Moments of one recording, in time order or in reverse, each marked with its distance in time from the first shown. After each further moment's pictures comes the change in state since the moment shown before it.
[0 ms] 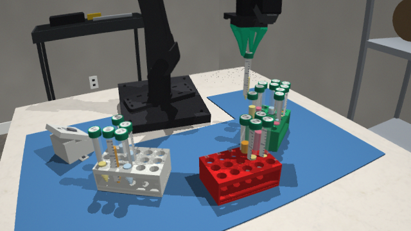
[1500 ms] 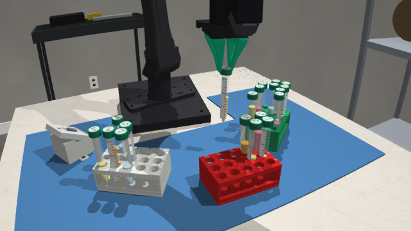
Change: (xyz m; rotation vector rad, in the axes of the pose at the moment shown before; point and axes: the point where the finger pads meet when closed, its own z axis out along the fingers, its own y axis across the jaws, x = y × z) arm -0.098 -0.095 0.001 0.003 0.010 0.015
